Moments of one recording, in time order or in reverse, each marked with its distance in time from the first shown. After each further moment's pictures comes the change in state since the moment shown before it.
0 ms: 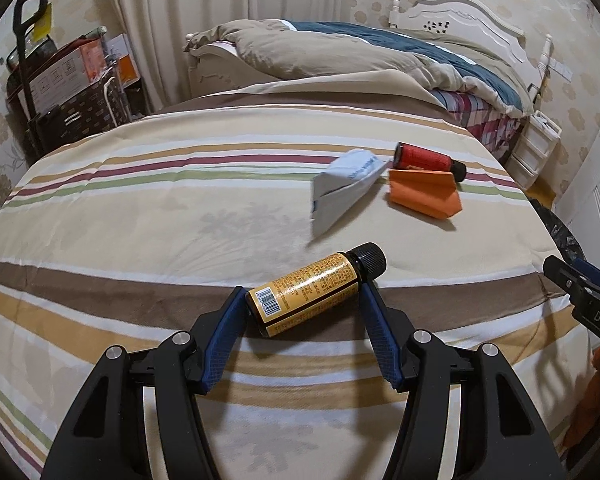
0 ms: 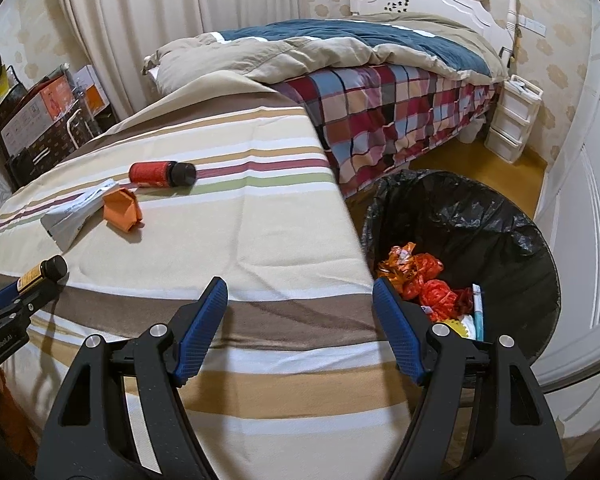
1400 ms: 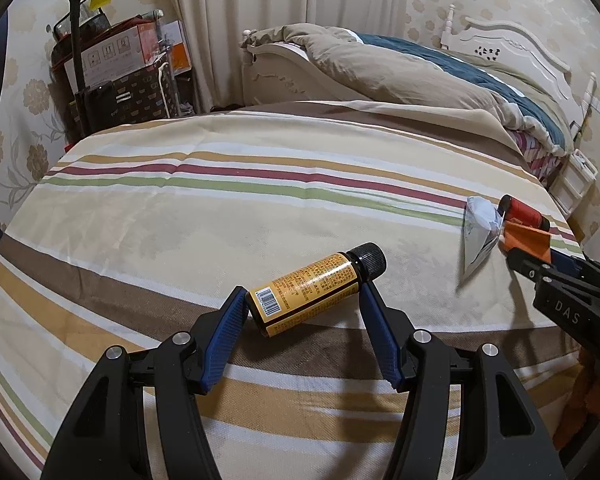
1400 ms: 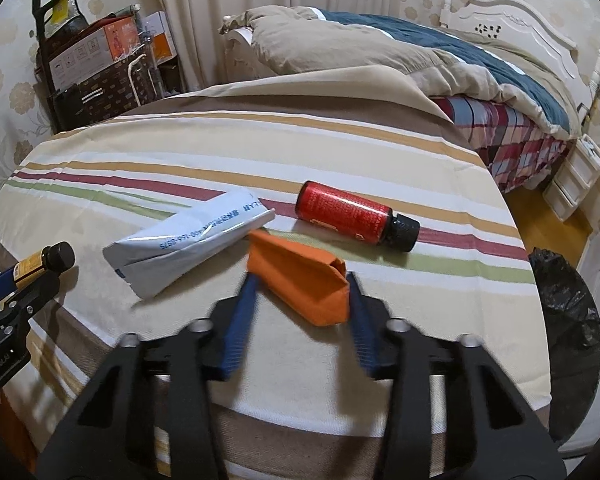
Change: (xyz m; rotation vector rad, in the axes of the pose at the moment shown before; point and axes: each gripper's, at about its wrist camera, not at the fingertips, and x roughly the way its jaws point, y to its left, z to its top) left arm 0.004 0.087 0.013 -0.120 -0.030 0.102; right arm 0.051 0.143 0.037 -0.248 0.053 0.114
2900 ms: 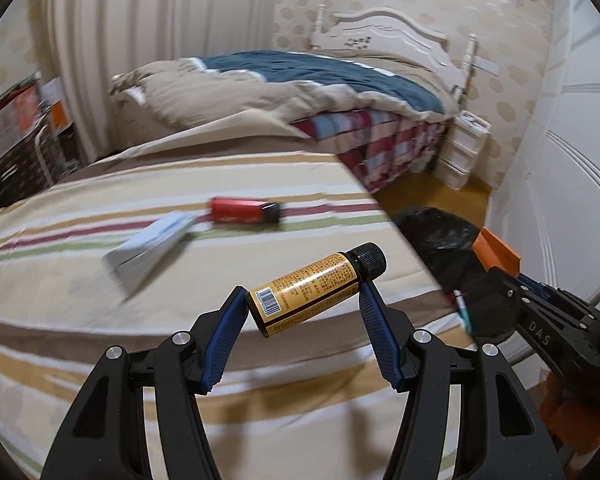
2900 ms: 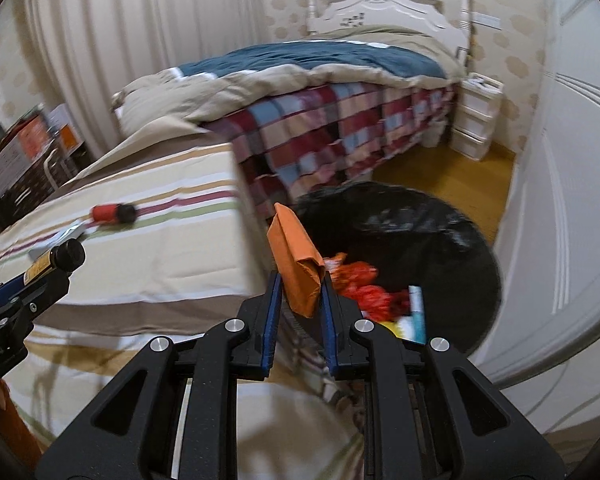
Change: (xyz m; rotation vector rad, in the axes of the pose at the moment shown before) left arm -0.059 -0.202 -0.021 0.253 -0.072 -0.336; right arm -0.109 -0.187 -0.098 0.357 -0.141 -0.213
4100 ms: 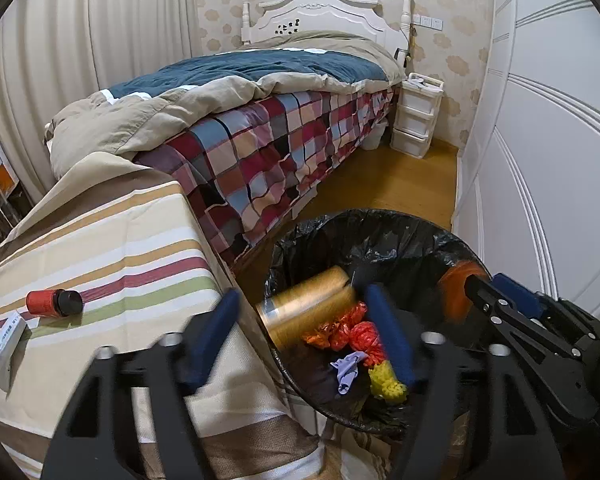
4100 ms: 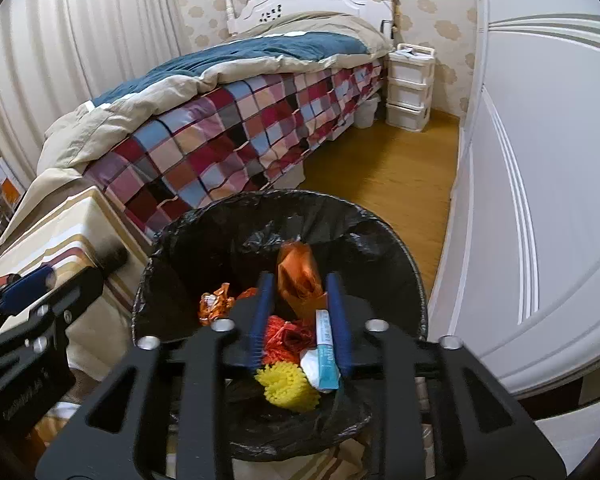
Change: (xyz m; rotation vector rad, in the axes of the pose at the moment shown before) left arm 0.094 -0.137 0.037 0.201 0.029 -0.061; right arm 0.052 -0.112 0.015 0.194 0.002 -0.152
